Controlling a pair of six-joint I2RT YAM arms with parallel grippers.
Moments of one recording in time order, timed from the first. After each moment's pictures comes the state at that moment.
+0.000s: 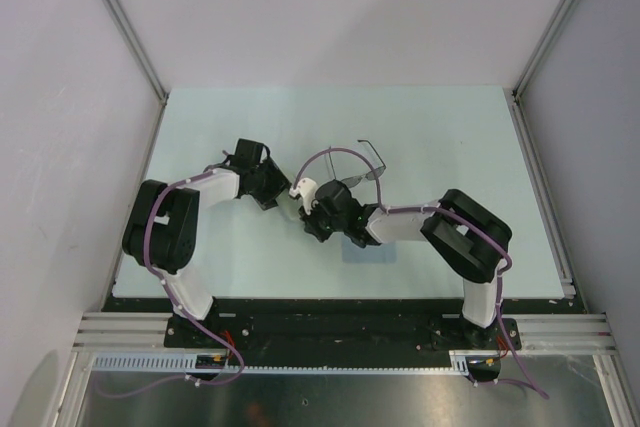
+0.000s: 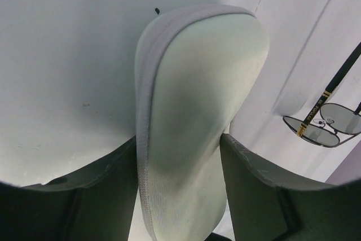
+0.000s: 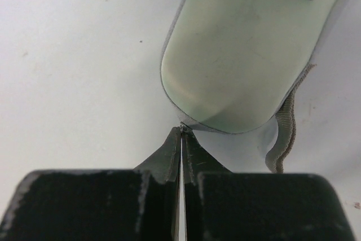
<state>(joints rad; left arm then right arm) -0.27 1.75 0.97 -0.22 0.18 -0.95 0.93 1.89 1.01 0.23 -0.15 0.02</state>
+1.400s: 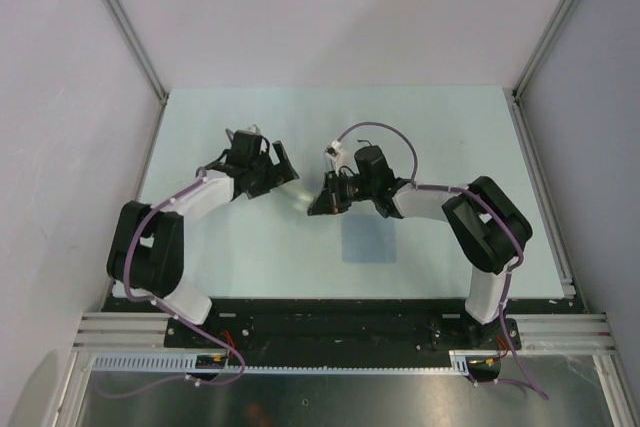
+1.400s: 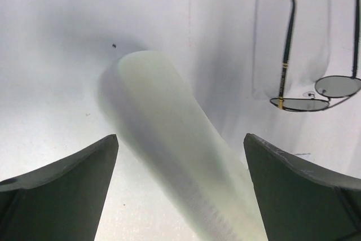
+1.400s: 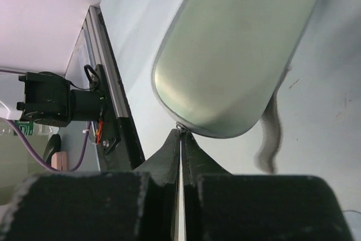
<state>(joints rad) -0.32 1.60 0.97 -0.24 0.08 -0.69 0.66 1.85 1.01 0.36 -0.74 0.55</state>
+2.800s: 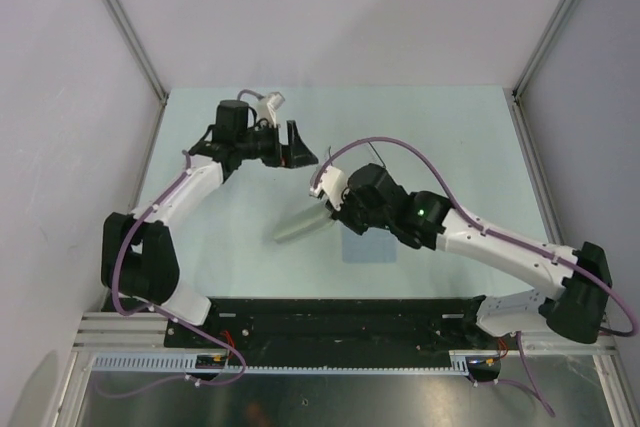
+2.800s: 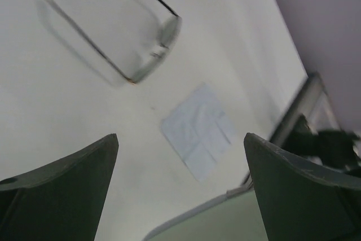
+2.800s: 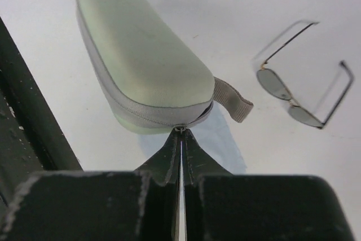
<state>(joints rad) -0.27 1.53 1.19 -0.26 0.64 -0.30 0.99 1.32 1.15 -0.48 0.02 -0.22</state>
